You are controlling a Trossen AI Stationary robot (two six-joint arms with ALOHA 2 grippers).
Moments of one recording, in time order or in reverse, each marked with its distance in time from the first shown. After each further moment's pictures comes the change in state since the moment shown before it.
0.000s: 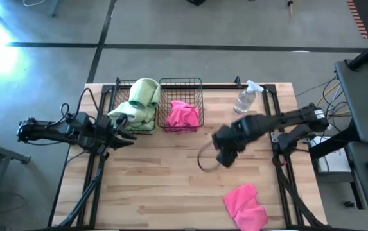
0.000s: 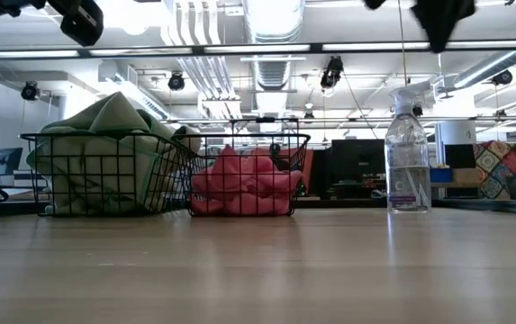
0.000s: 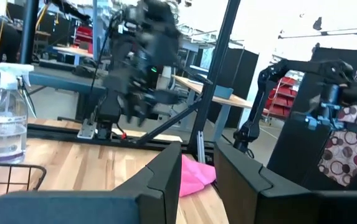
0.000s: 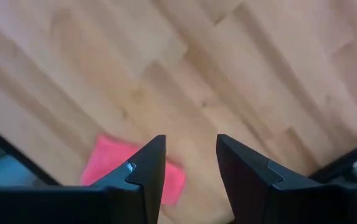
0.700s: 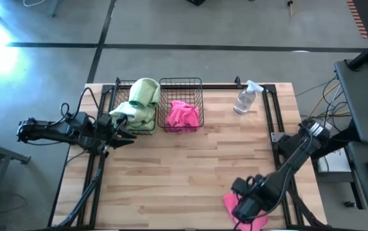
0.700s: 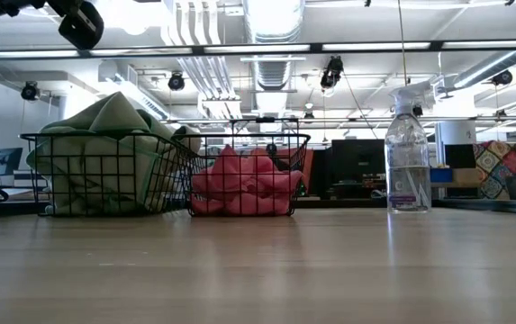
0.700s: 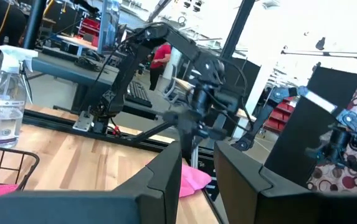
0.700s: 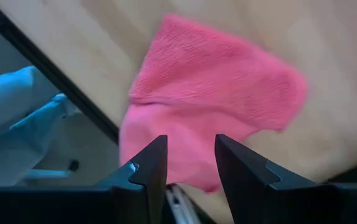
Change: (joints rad) left arm 0.000 0.001 0.000 0.009 -0.024 -0.114; right arm 0.577 0.138 -0.098 0.278 -0.018 0.576
